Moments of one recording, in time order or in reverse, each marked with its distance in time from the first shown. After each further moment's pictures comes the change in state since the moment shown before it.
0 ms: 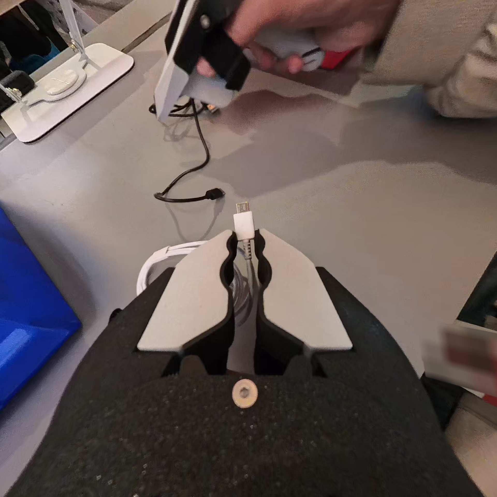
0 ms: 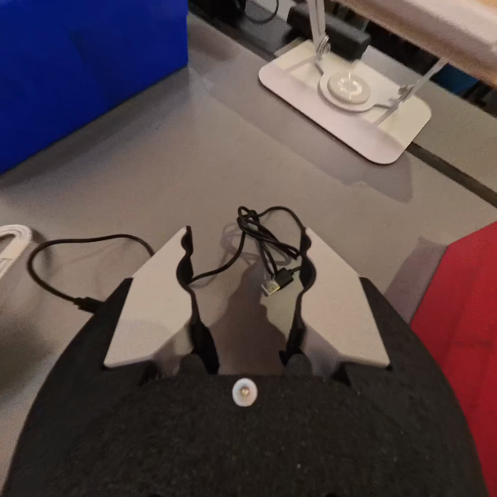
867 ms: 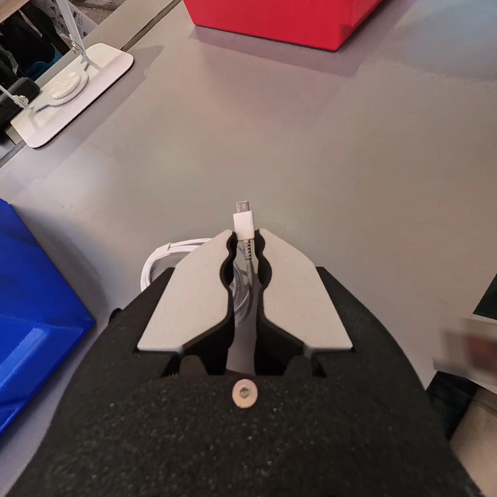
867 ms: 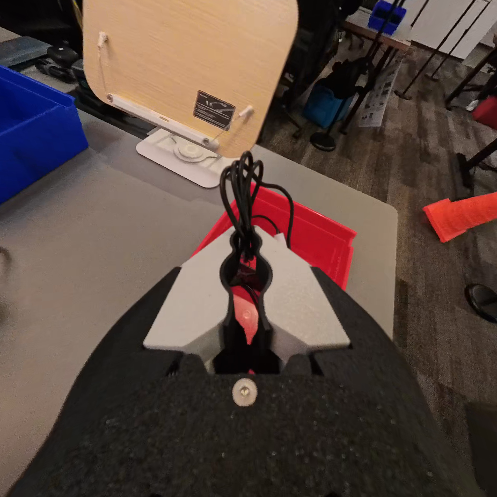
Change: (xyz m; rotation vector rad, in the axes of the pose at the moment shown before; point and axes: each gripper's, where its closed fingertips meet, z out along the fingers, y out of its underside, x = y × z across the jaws) left arm -0.004 0.006 0.000 -0.025 -0.014 0.057; right arm 0.166 -0.042 -0.227 0.135 0.263 0.074
